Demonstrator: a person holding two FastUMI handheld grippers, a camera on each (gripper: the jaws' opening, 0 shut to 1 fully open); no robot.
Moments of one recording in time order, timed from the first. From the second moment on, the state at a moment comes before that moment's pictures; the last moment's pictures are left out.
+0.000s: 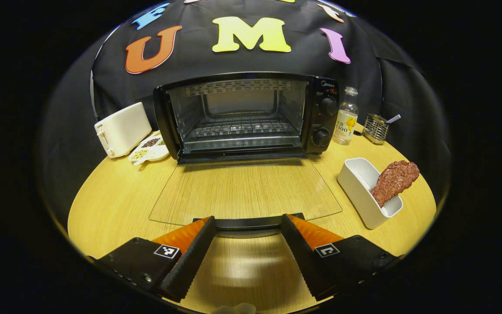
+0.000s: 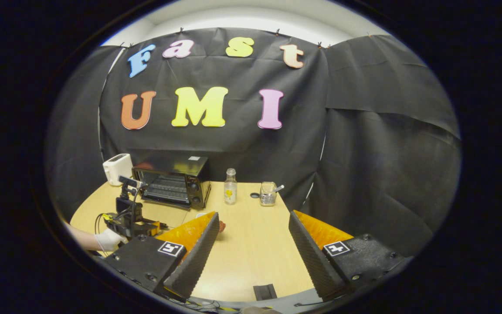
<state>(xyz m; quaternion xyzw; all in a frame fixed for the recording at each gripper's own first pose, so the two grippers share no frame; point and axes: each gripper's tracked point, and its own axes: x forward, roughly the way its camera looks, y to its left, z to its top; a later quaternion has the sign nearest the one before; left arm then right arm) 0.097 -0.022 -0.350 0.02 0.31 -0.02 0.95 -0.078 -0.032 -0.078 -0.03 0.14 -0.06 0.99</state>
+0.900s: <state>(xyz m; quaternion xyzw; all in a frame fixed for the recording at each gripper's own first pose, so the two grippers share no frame) 0.051 0.029 -0.244 0.01 0.23 0.02 0.97 0.053 -0.026 -0.185 0.02 0.23 0.05 0.97</state>
